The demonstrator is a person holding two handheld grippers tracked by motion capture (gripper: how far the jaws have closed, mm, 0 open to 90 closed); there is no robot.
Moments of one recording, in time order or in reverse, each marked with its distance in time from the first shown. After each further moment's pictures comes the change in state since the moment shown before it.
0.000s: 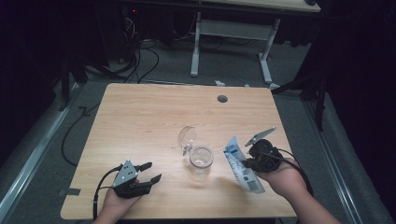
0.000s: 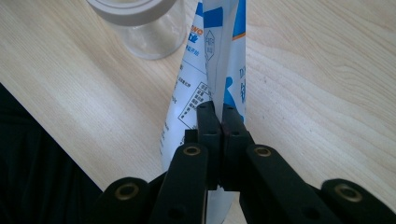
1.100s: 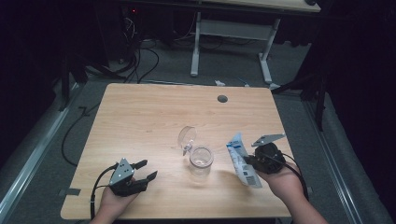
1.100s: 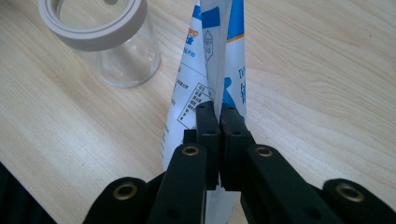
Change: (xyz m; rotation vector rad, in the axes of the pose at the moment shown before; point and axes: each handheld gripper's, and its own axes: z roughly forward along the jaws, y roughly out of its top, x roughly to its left) left arm 0.013 -0.004 -0.006 0.007 0.066 -0.023; right arm -0.013 -0.020 0.015 -0.170 -0.046 0.063
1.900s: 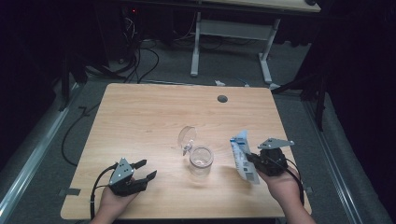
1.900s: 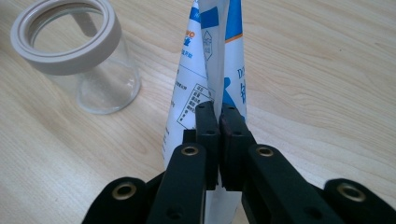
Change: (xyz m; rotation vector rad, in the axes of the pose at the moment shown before) left arm 0.000 0.000 0.000 0.001 0.010 0.000; right arm -0.008 -0.021 0.009 -0.161 -0.045 0.064
